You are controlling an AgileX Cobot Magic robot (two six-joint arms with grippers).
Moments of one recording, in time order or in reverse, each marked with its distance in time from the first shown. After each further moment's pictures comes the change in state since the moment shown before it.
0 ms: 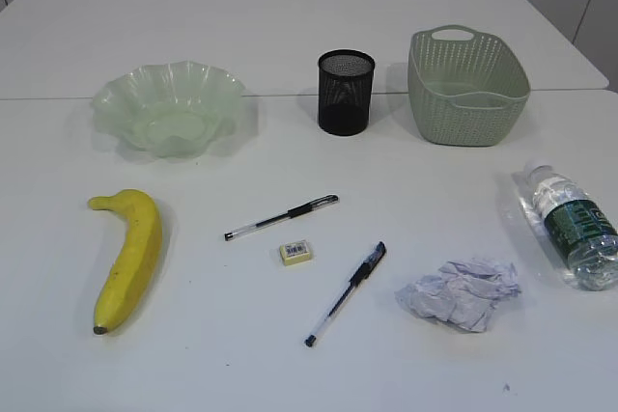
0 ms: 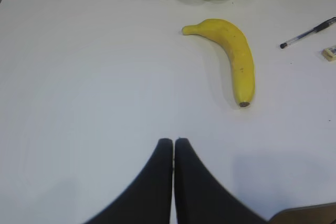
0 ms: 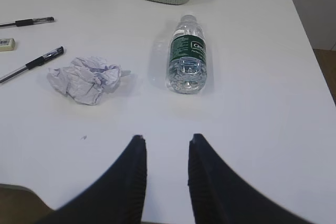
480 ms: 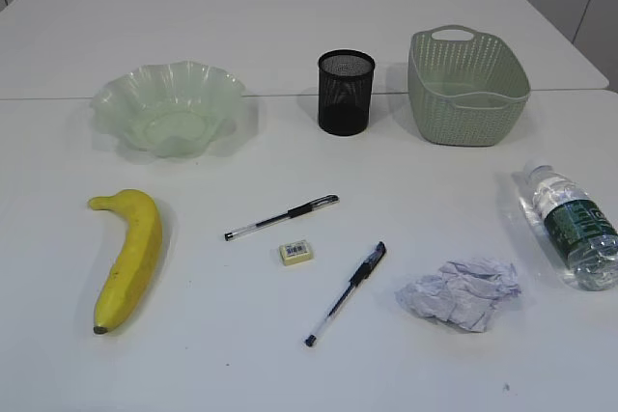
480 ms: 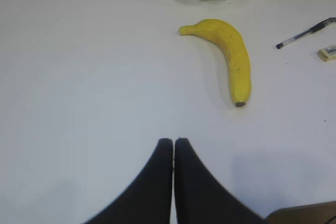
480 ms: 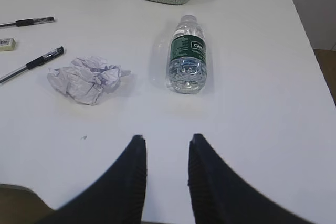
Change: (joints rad) left arm 0.000 0.000 0.000 -0.008 0.000 0.000; right arm 0.000 0.000 0.000 0.000 0.000 0.000
